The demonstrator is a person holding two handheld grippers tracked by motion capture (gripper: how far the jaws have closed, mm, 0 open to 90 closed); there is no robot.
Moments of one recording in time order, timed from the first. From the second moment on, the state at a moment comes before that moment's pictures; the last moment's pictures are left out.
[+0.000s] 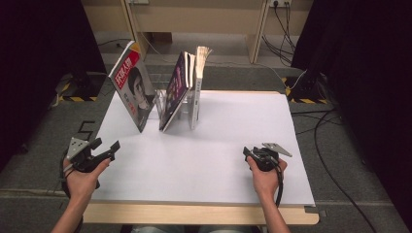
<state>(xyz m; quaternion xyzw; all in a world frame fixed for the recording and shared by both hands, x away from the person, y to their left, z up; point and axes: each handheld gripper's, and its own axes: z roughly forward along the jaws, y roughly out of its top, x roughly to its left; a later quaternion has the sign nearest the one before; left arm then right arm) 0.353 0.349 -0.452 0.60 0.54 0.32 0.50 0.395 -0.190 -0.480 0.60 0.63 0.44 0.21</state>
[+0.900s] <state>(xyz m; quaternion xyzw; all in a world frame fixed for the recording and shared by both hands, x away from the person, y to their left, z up) 0.347 0.353 -0.498 0.62 0.56 0.29 0.47 0.395 -0.190 -0.482 0.60 0.63 0.44 0.21</state>
